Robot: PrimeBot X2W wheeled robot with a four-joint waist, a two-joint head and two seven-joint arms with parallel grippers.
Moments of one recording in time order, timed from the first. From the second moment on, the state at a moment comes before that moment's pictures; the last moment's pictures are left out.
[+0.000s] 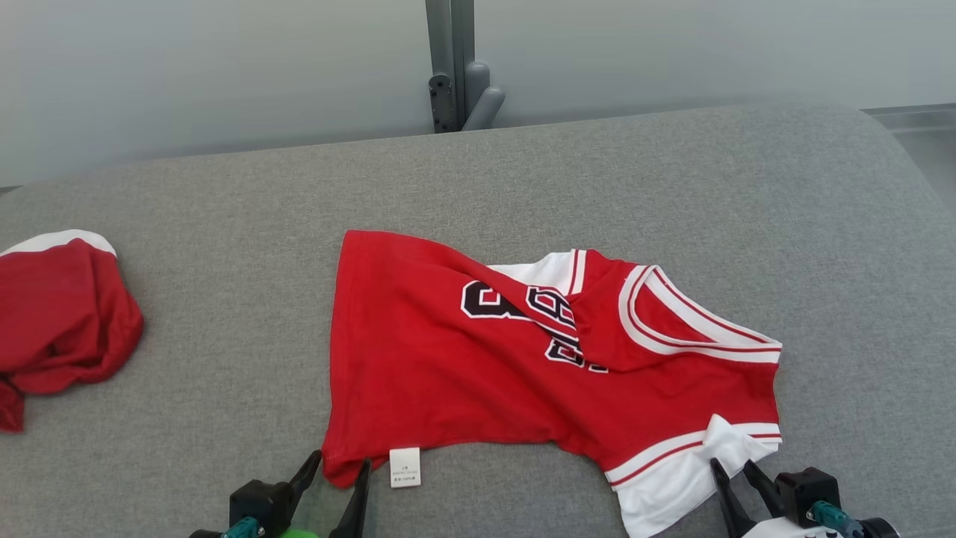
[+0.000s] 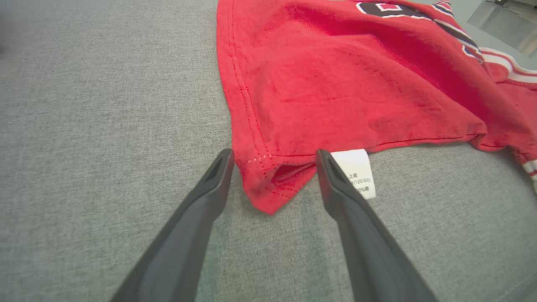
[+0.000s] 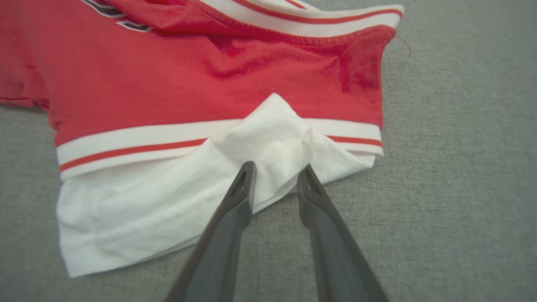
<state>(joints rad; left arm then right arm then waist) -0.03 0.15 -0.32 0.49 -0.34 -0.13 -0.23 0.00 -0.11 0.08 0.56 0.08 0.13 -0.26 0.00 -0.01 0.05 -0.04</state>
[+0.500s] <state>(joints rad) -0.06 0.15 -0.34 0.53 -0.37 -0.13 -0.22 0.00 -0.11 0.09 0.54 0.10 0.13 -0.26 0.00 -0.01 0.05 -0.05</state>
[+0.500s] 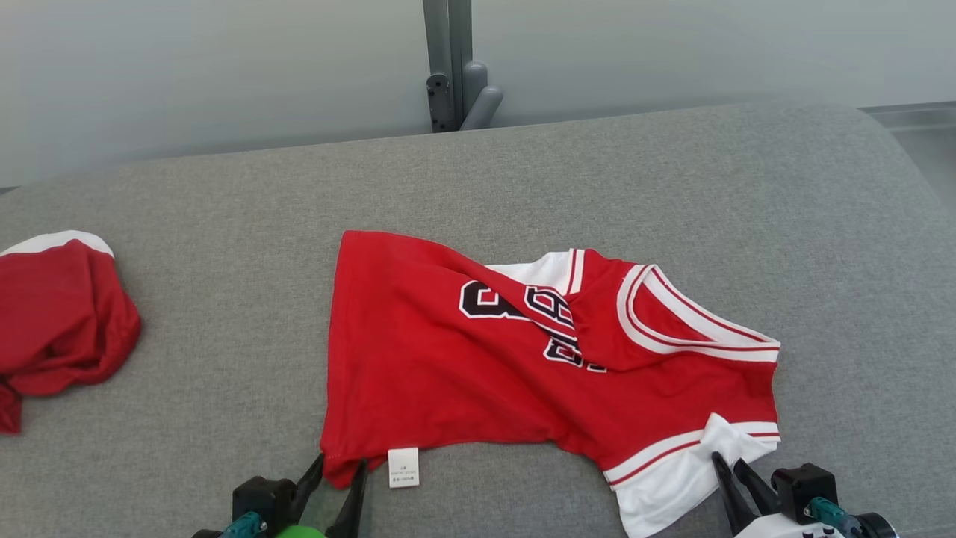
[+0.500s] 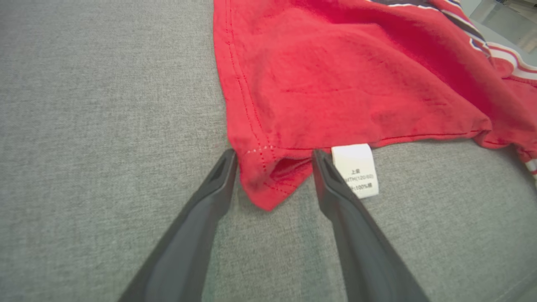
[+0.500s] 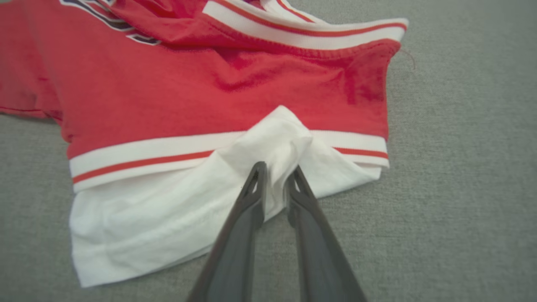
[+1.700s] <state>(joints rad) -0.16 0.32 -0.28 -0.24 -0.51 -0.11 0.07 -0.10 -0.30 -0.19 -0.40 0.59 0.13 -0.08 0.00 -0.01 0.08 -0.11</state>
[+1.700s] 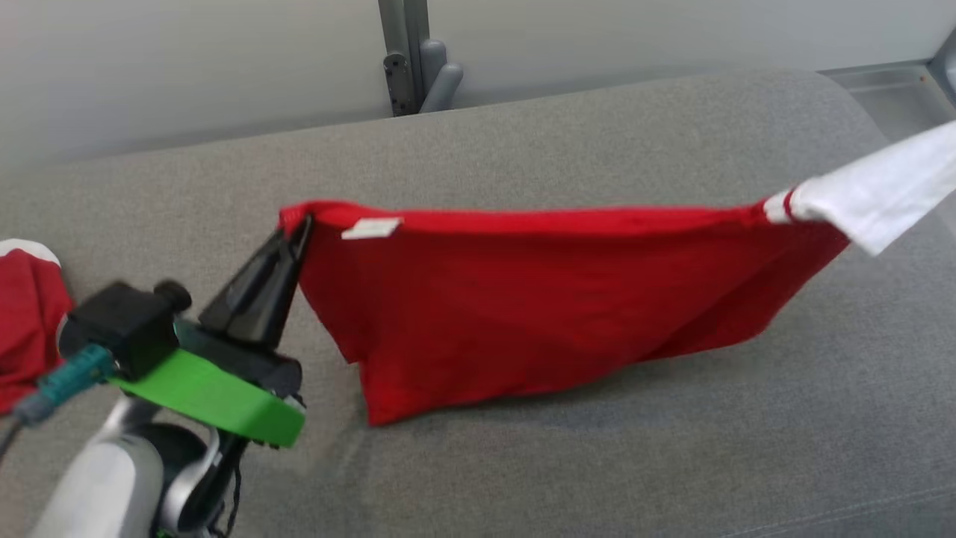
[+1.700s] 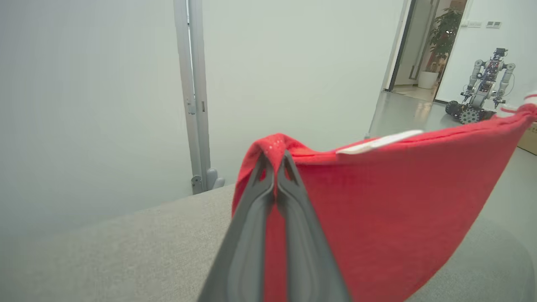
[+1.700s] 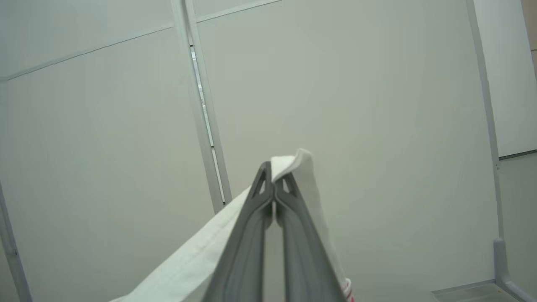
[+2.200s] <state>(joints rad) -1.15 0.42 -0.32 0.11 -0.53 -0.13 0.33 -1.18 -0.28 -0.14 0.07 0.48 0.13 0.16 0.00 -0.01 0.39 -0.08</state>
